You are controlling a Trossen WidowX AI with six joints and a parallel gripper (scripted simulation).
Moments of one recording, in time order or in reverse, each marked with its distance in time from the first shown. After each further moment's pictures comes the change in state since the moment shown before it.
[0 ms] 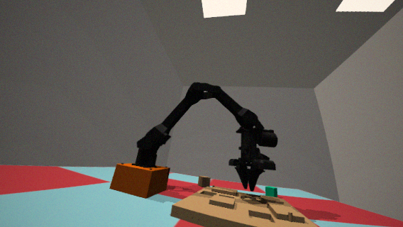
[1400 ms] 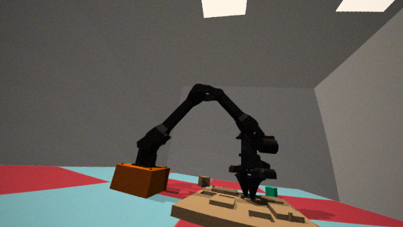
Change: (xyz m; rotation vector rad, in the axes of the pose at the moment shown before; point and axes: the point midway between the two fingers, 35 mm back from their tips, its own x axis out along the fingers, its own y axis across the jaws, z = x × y) arm 0.025 0.000 0.001 0.000 -0.005 -0.002
